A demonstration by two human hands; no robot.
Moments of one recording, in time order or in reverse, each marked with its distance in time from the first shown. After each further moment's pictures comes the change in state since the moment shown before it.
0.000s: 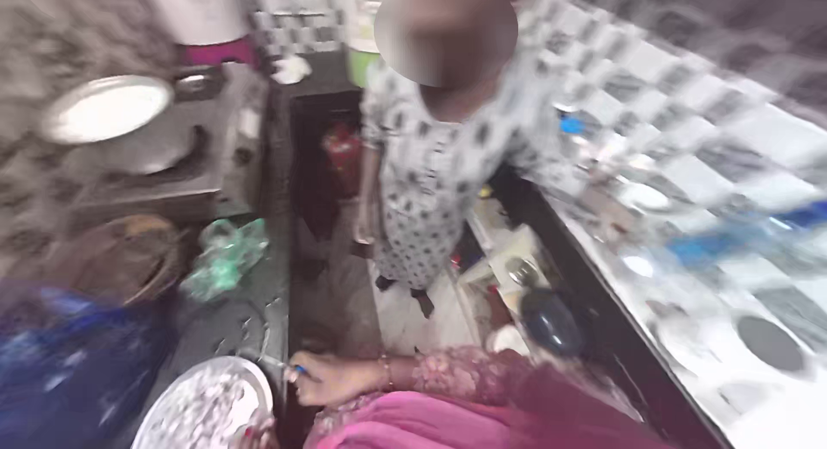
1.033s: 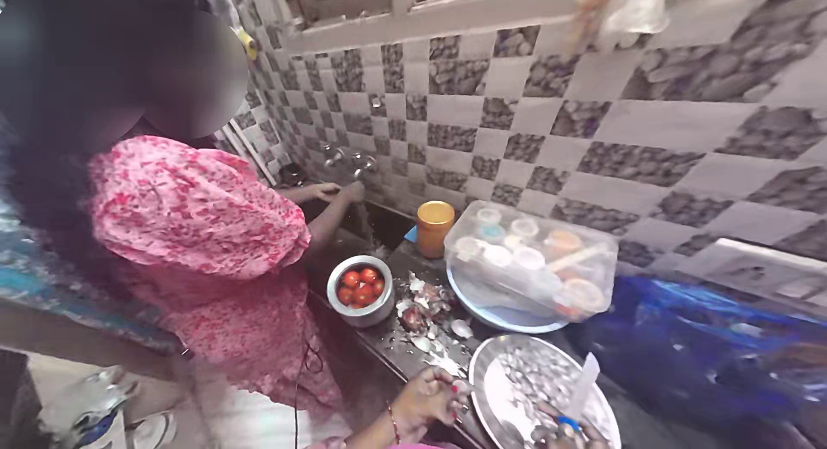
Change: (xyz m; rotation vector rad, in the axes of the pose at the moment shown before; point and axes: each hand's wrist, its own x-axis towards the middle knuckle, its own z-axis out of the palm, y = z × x) left_hand -0.080 -0.055 0.015 -0.802 0.881 0.494; right_hand 0.130 -0.018 0.062 0.247 -0.641 -0.208
